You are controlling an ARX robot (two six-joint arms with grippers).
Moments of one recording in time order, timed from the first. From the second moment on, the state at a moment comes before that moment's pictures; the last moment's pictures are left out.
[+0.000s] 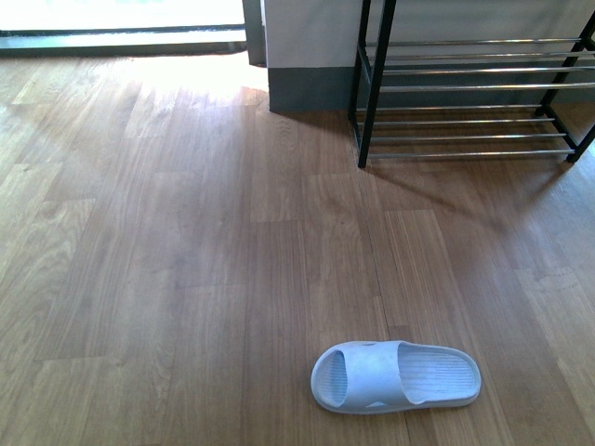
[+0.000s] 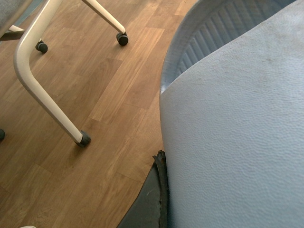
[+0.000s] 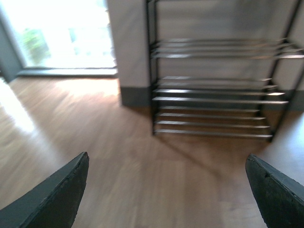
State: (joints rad) left arm 0.15 0.89 0.41 0.02 -0.37 0.04; right arm -0.10 0.08 0.04 -0.03 -0.33 0.00
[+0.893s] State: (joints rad) left arm 0.15 0.89 0.41 0.02 -0.37 0.04; right arm 0.25 2.29 0.61 0.61 -0.28 -0.49
